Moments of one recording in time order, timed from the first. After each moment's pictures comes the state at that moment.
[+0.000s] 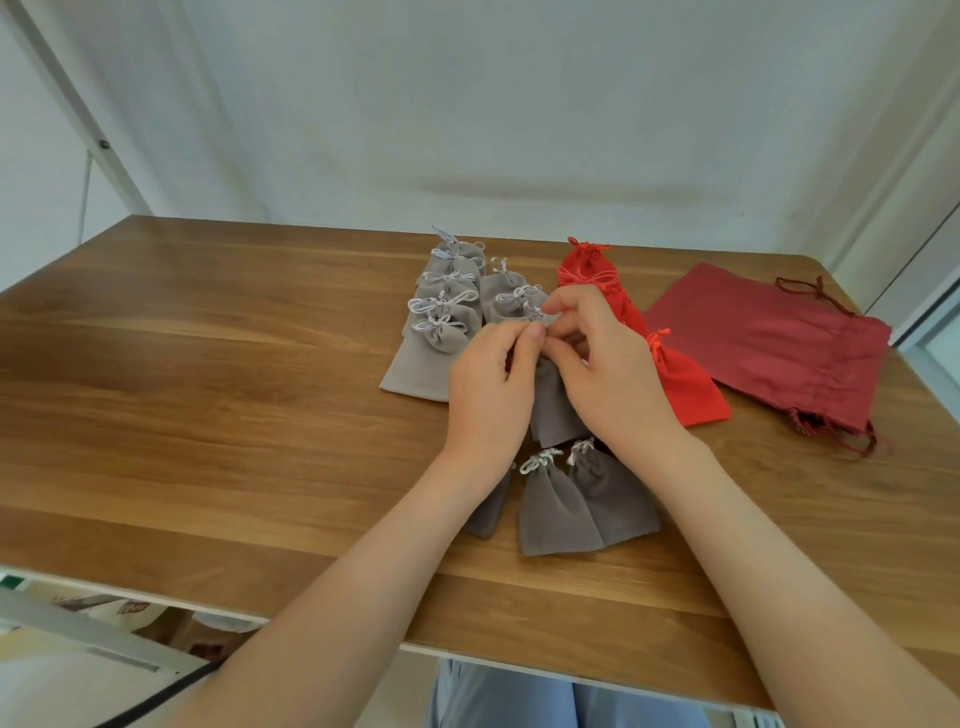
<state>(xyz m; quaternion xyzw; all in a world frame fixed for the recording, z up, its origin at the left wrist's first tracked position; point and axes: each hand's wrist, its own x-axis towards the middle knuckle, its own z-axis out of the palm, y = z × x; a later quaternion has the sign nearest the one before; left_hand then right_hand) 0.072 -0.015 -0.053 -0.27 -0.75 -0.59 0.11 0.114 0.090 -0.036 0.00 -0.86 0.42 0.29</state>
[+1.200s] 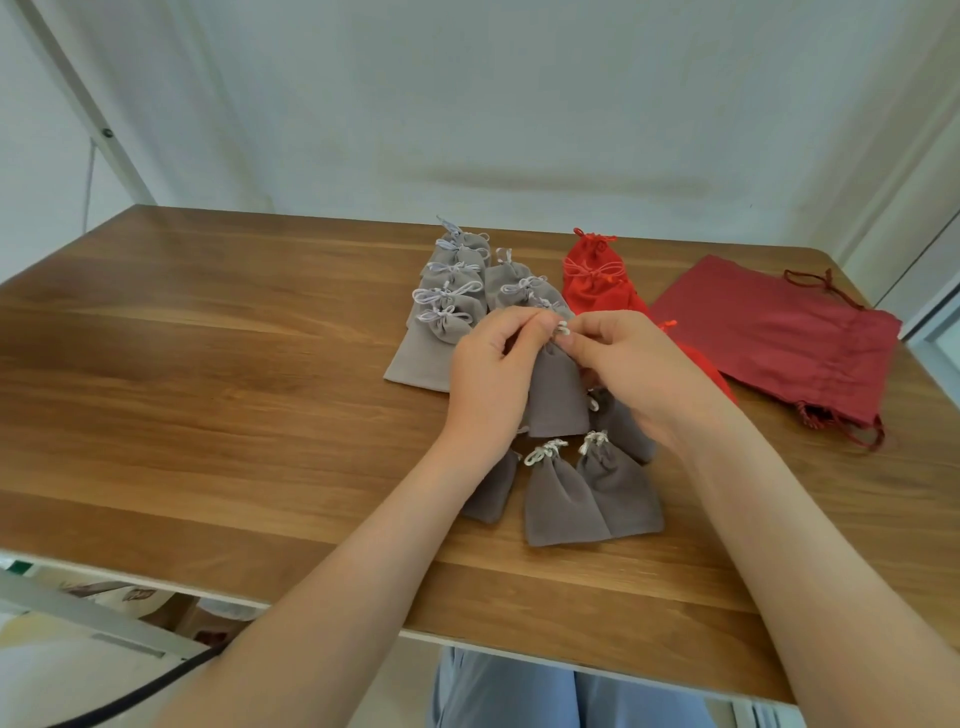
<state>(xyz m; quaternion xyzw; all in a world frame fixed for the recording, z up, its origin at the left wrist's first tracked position) 0.073 -0.018 -0.042 -0.25 -0.69 -0.68 0.02 0.116 0.100 -0.024 -0.13 -0.80 0.58 0.10</state>
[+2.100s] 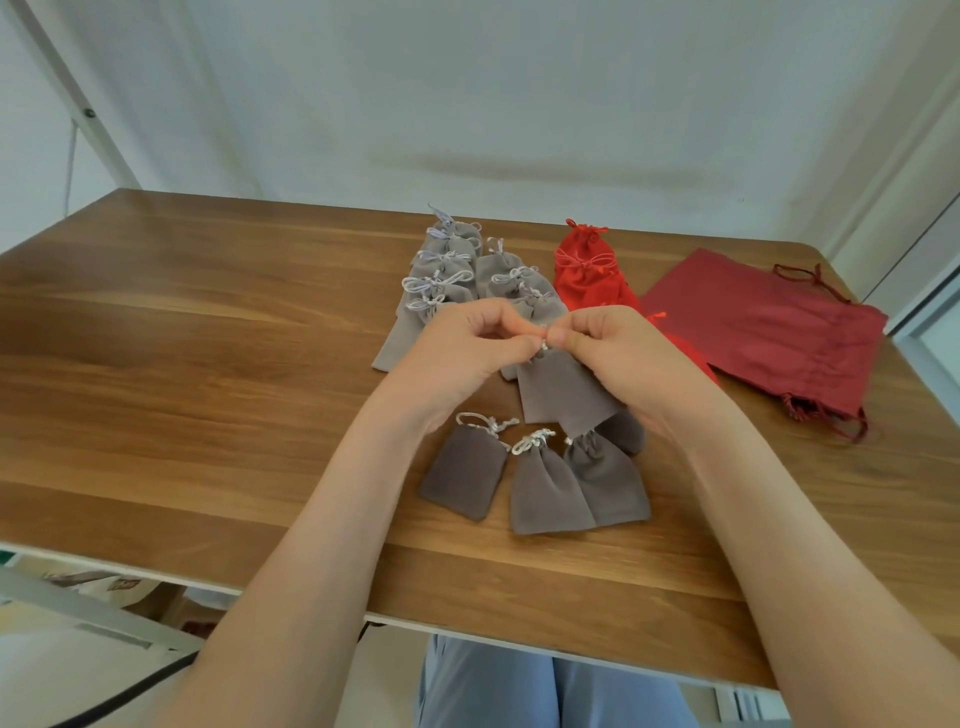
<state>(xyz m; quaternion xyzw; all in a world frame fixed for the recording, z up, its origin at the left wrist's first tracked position) 0.051 -0.040 -0.029 -0.27 -0.70 -0.63 -0.19 0.120 0.107 -0.024 -0.12 -0.84 0.53 0.06</state>
